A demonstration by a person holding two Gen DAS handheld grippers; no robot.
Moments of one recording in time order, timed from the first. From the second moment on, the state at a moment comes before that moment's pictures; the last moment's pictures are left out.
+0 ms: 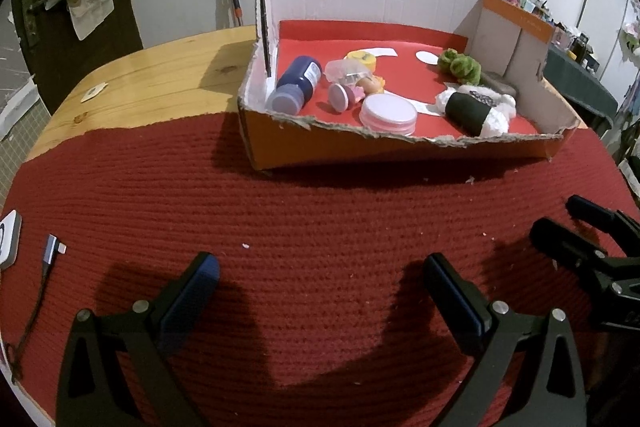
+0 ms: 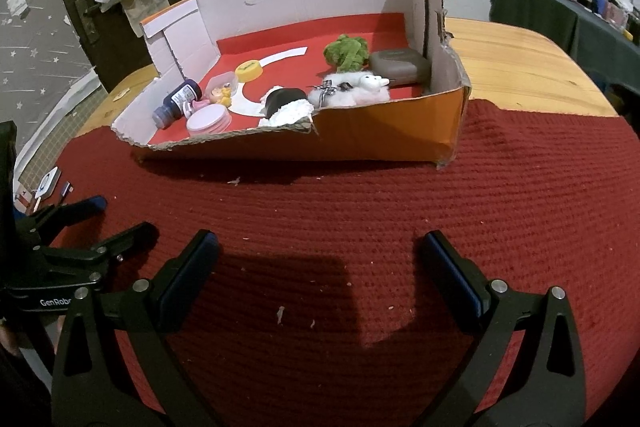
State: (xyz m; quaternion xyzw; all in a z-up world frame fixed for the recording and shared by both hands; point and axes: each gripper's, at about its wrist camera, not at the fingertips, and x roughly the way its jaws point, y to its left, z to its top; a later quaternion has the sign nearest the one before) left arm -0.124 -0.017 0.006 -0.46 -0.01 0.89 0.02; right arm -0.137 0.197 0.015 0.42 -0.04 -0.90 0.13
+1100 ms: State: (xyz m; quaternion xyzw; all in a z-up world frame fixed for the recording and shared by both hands) left arm -0.122 -0.023 0.006 -0.46 -0.01 0.89 0.03; right arm -0.136 0.199 0.015 0.42 -0.04 -0.90 0.13
